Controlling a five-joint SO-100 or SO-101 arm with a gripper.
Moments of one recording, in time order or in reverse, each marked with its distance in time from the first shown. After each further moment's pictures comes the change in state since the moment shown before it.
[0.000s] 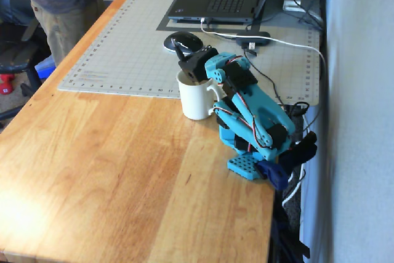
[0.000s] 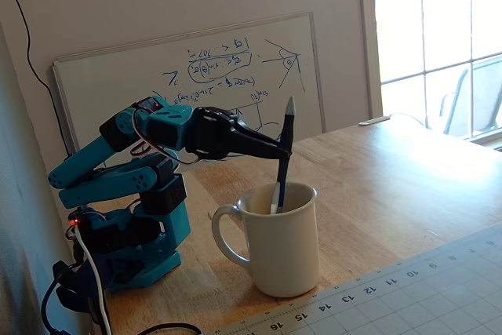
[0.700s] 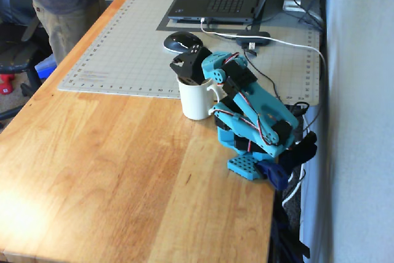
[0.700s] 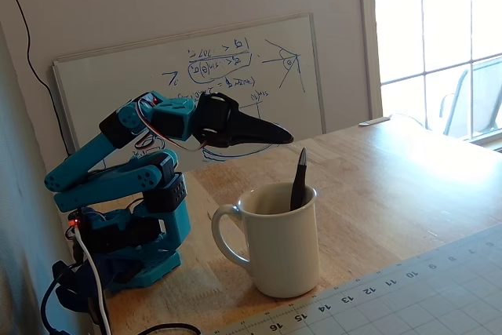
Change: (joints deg) arm -7.6 -0.6 -2.5 0.0 -23.2
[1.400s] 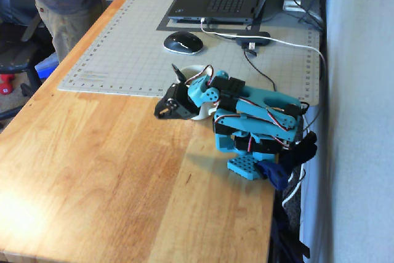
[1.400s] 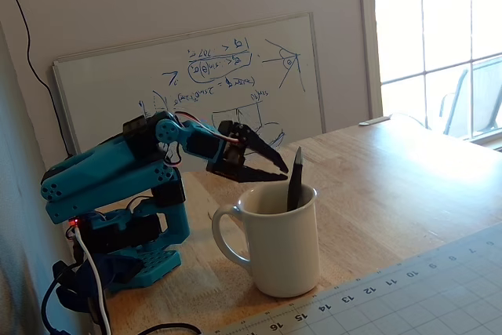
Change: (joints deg) arm -27.2 -2.3 14.3 0.7 -65.5
